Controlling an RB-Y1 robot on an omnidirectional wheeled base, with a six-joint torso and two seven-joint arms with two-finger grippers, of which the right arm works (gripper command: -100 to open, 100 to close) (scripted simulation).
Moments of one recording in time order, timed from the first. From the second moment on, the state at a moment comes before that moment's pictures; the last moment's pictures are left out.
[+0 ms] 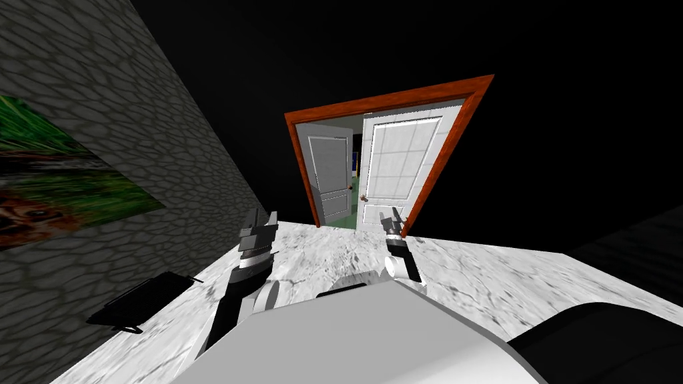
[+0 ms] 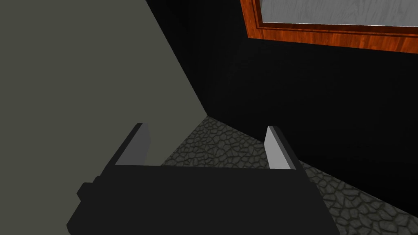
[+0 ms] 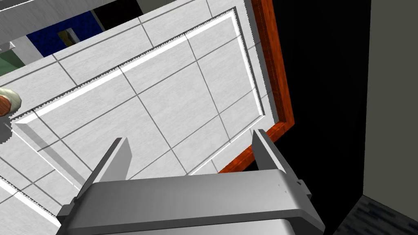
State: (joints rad) arm 0.34 -0.06 -0.11 -1.83 -0.23 -0.58 -0.21
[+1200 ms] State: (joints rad) arm 0.22 -0.09 -0.16 -1.48 -0.41 -0.68 -0.50
